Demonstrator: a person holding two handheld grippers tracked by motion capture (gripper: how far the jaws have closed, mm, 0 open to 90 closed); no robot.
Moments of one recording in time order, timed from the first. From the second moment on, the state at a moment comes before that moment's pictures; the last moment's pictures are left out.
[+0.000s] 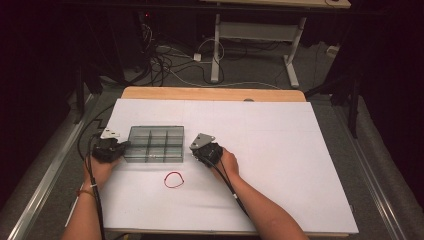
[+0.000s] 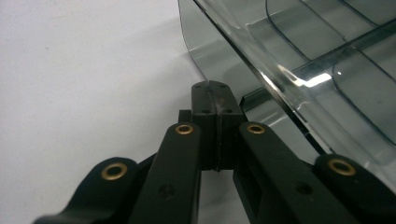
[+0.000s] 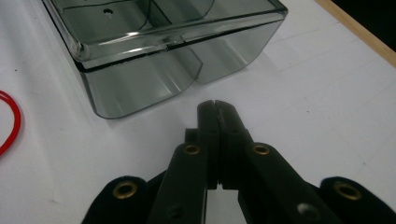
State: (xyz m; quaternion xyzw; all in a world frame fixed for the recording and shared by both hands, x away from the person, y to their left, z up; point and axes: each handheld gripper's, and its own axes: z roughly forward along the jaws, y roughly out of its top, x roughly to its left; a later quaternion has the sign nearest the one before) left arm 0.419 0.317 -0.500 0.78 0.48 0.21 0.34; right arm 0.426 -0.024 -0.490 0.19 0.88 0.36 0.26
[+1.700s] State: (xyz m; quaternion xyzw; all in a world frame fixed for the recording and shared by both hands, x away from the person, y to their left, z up) left arm 0.415 0.134 -0.492 0.85 0.35 0.22 0.32; right arm 0.404 -0.184 -0.486 0.27 0.86 0.33 0.29
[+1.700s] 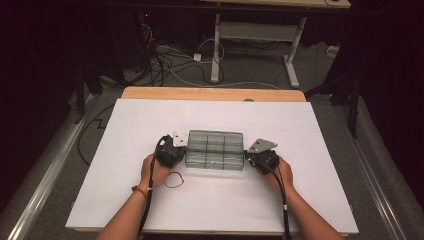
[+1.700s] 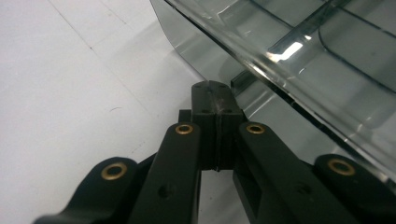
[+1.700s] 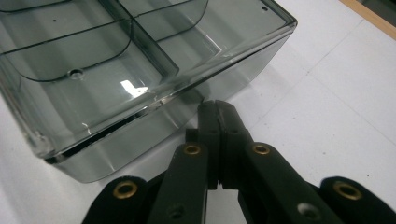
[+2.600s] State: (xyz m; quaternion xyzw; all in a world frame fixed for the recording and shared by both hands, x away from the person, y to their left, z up) left arm 0.410 0.134 -0.489 0.86 0.32 0.24 0.30; right arm 0.409 -0.184 -0.487 0.27 0.85 0.33 0.30
